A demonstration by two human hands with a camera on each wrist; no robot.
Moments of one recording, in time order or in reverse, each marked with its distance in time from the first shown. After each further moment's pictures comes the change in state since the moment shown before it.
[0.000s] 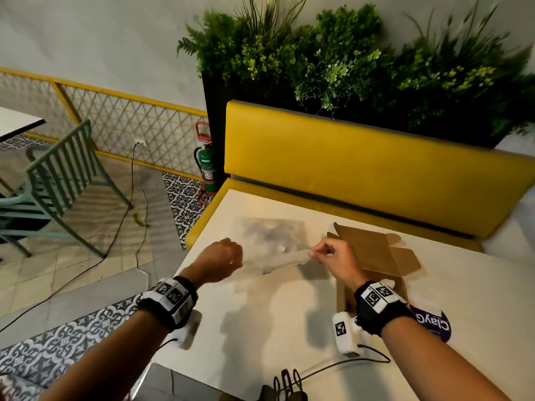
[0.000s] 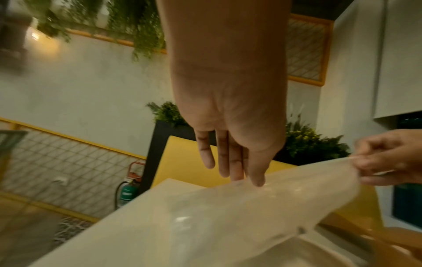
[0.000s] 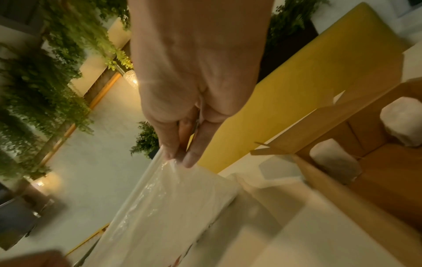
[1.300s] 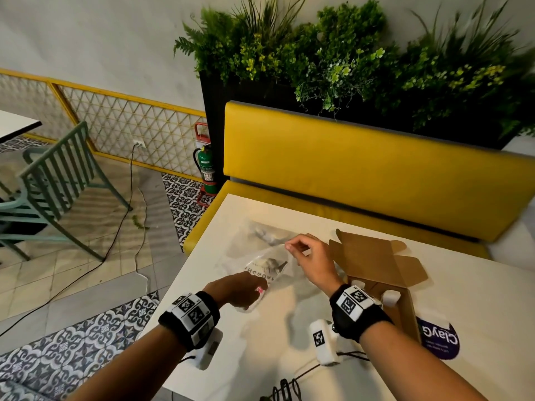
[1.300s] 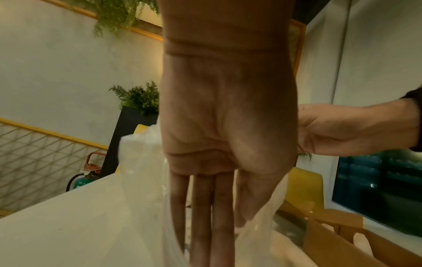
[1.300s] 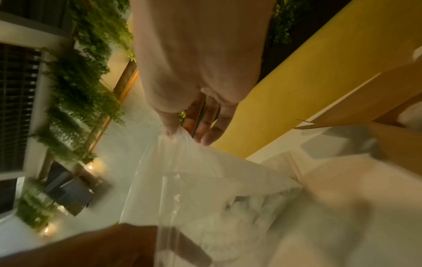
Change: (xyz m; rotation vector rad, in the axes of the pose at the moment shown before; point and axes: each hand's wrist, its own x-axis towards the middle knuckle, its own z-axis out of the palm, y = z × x) left_hand 0.024 0.055 0.011 0.010 -0.540 0.017; right_hand 0.030 -0.028 0.046 0.031 0.071 -0.197
